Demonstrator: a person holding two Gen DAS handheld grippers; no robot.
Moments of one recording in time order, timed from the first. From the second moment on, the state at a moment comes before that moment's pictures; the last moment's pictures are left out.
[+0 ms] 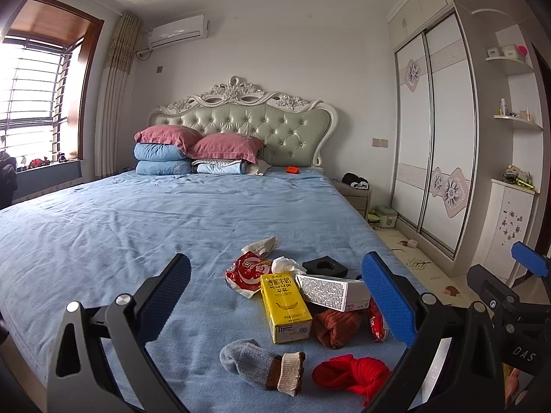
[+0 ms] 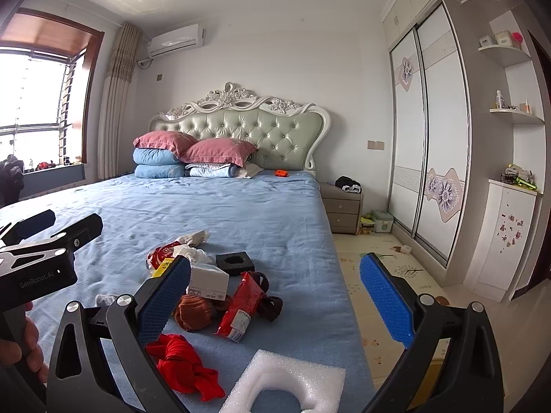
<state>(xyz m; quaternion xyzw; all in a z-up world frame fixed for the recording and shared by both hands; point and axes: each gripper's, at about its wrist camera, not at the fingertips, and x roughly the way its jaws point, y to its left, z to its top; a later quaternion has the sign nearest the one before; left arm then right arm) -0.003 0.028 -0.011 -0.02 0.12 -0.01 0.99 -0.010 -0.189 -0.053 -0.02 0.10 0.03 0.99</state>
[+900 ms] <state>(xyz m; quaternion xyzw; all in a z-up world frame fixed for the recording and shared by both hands) 0.001 0.026 -0.011 -0.02 0.13 0.00 0.99 -0.008 -0.192 -0.052 -0.01 0.10 0.04 0.99</state>
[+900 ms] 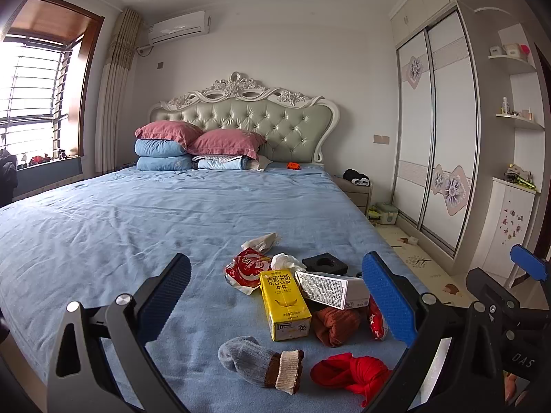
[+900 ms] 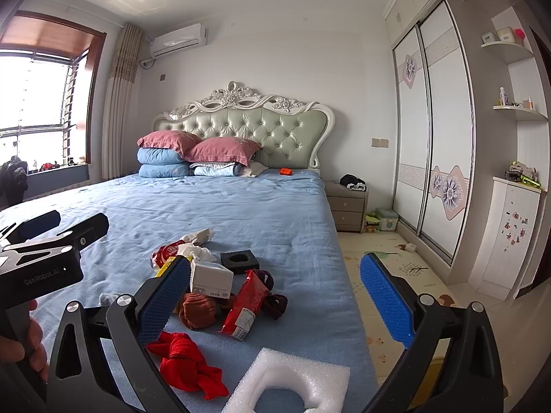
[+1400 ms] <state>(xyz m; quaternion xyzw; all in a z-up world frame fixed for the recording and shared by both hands) 0.001 0.033 -0.013 -0.02 0.14 0.01 0.99 -0.007 -0.187 -0.057 -0.02 0.11 0.05 0.99</state>
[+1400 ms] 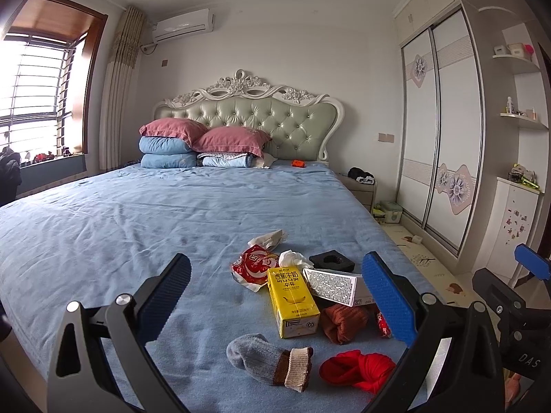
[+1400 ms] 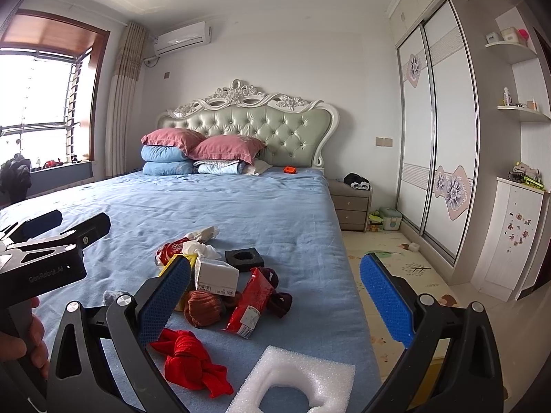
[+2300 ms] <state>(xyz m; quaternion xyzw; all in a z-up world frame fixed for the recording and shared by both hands) 0.004 0.083 -0.043 -0.03 0.19 0.04 0.98 -0.011 -0.128 -0.075 -0.08 0.15 0.14 0.98</state>
